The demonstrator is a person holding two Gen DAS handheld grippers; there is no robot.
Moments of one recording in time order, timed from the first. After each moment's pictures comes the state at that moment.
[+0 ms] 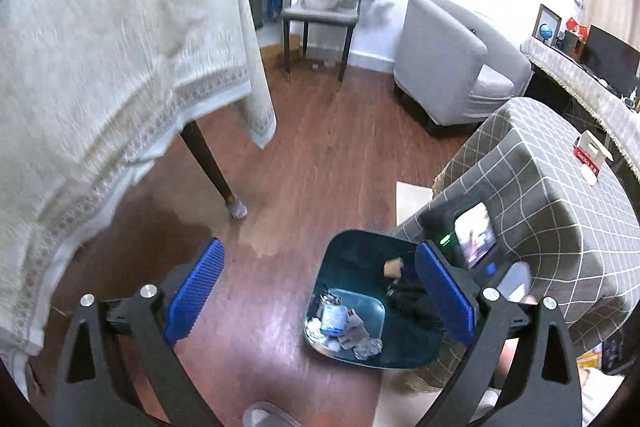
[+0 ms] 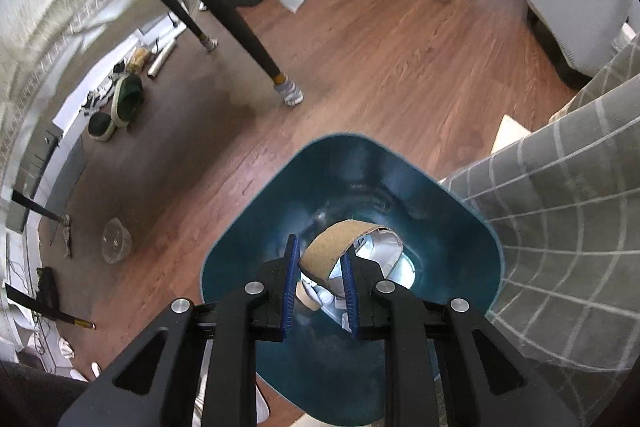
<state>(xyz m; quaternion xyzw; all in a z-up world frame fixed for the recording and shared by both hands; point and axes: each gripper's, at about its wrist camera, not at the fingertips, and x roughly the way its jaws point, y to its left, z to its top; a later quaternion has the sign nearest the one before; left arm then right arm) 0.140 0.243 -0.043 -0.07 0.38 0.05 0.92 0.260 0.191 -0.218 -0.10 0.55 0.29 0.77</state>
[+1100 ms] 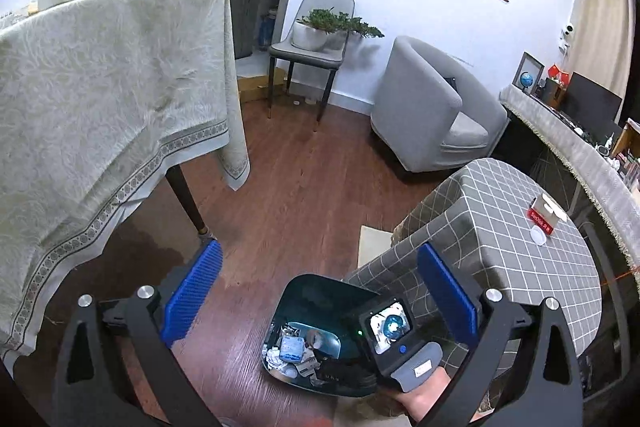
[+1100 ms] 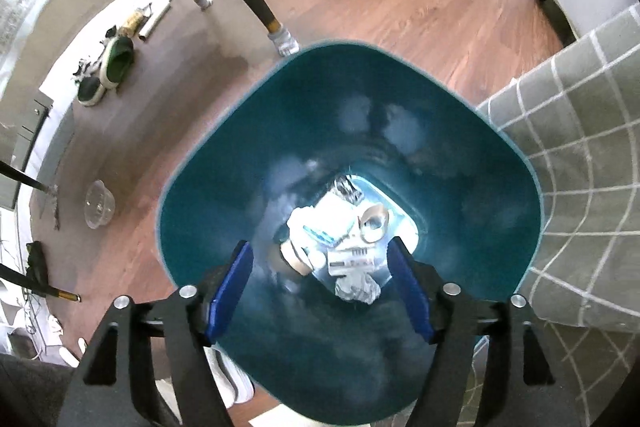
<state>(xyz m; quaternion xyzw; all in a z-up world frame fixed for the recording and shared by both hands) 0.135 0.235 0.020 -0.12 0.32 0.02 0.94 0.239 0.180 -0.250 -0.11 0.58 0.29 0.75</state>
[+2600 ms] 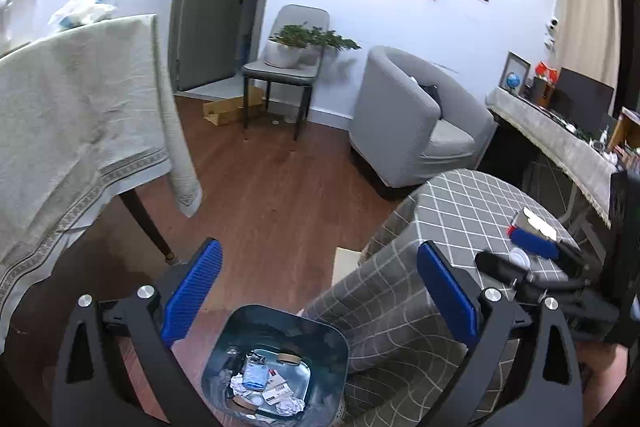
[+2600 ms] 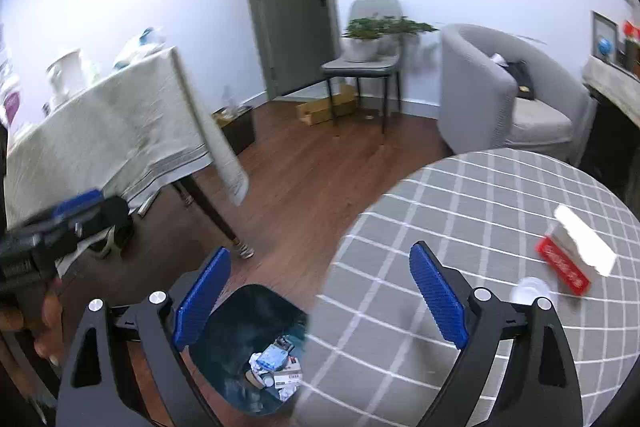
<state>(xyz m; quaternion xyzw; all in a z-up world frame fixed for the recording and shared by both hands) 0.186 0.140 0.023 -0.10 0.29 0.01 0.95 0.242 -0.009 0.007 0.00 0.32 0.23 0.92</state>
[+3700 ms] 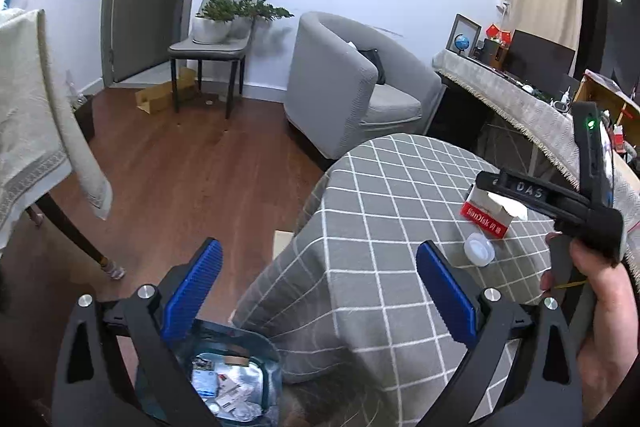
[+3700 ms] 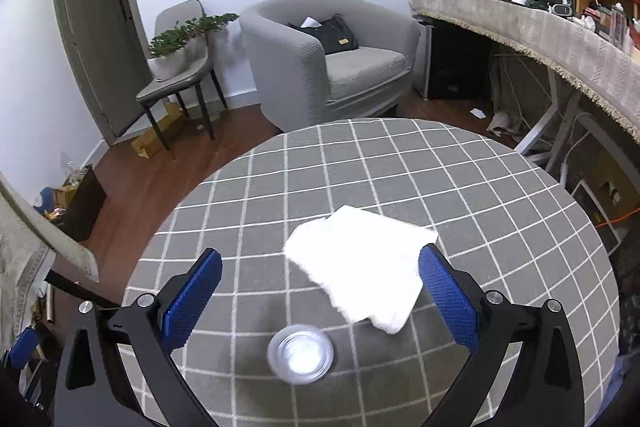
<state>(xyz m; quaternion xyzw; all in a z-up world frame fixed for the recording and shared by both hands) 0.258 0.060 -0.009 -0.09 0.32 -0.10 0.94 0.317 -0.132 -0.014 0.09 0.36 -0.07 0.93</state>
